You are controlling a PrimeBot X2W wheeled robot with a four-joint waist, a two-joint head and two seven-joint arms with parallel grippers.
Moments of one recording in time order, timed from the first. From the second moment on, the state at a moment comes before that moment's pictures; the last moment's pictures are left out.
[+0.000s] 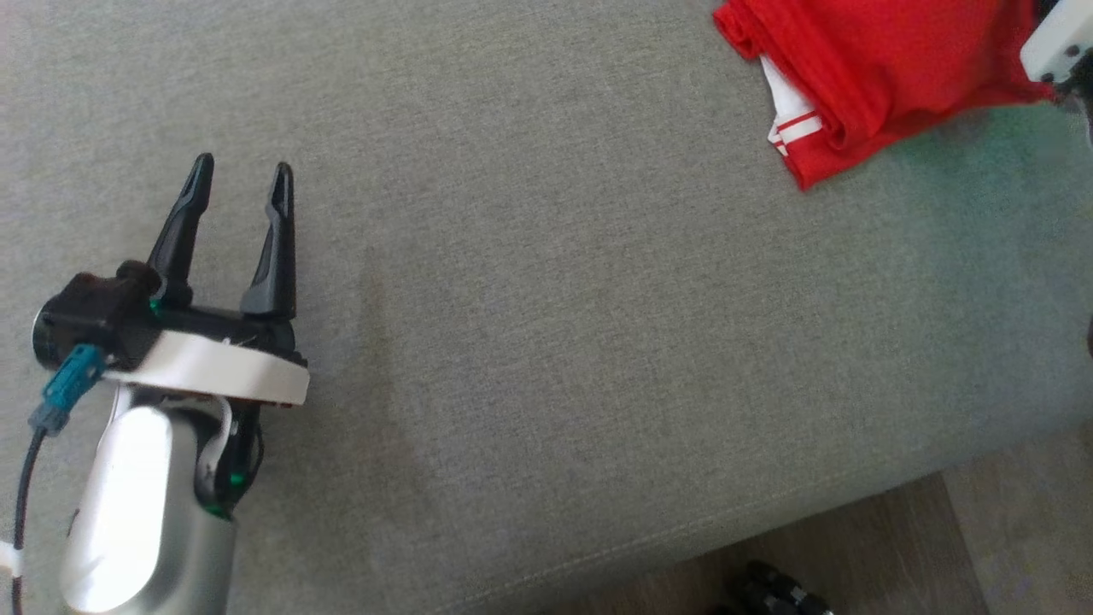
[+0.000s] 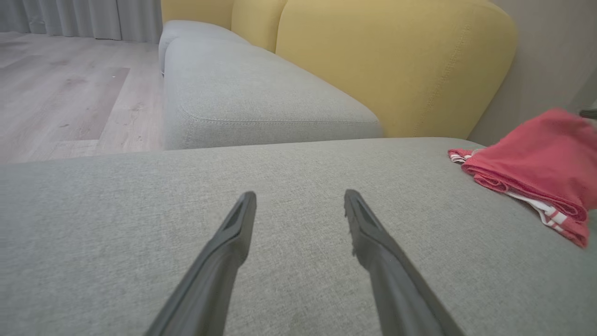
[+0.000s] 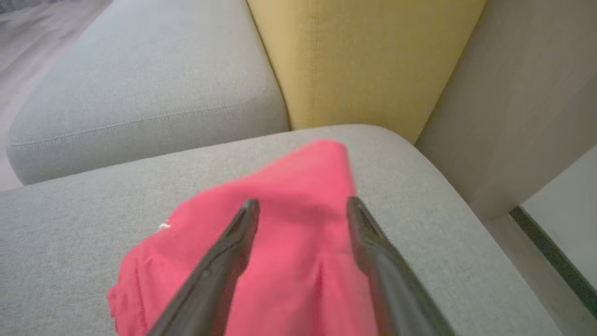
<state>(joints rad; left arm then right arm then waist) -0.30 0.17 -0.11 0.13 -0.22 -0.12 -0.23 -1.13 -0.40 0.34 1.02 0.58 0.13 0.13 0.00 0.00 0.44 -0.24</state>
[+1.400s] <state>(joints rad) -0.04 0.12 0.00 0.20 -0.24 -0.05 -0.25 -0.32 -0.27 0.20 0.48 0.42 0.13 -0.25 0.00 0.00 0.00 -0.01</state>
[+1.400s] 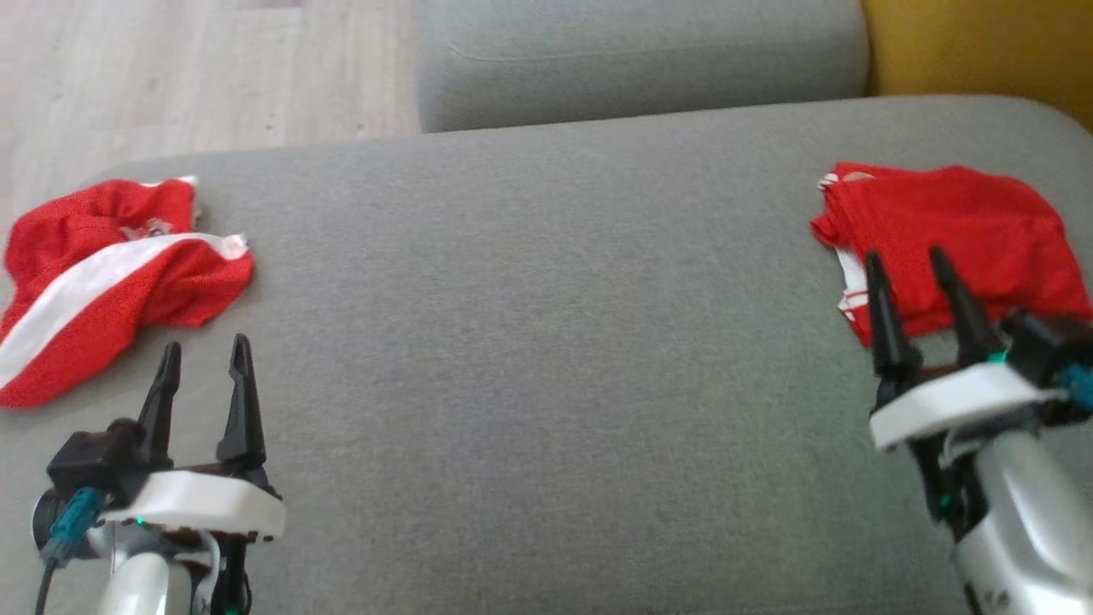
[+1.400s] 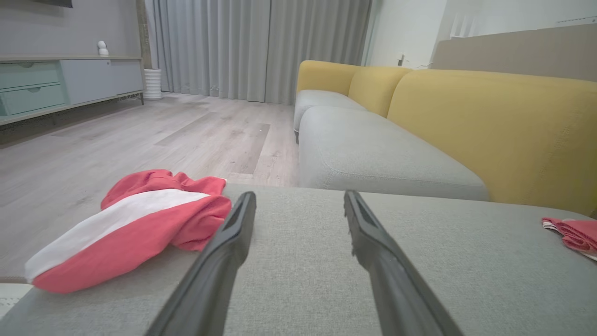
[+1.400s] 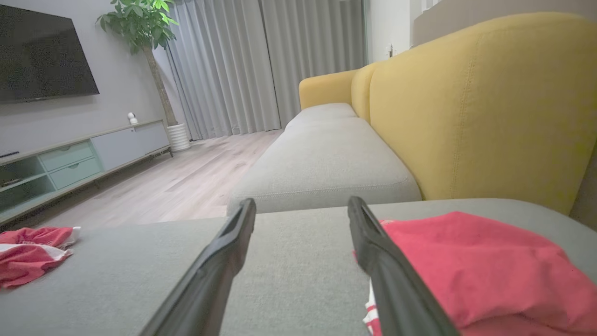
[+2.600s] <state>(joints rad) -0.02 0.08 0.05 0.24 -0.17 -0.10 -0.25 -0.18 -0.20 0.18 0.44 0.35 0.13 -0.25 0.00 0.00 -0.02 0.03</state>
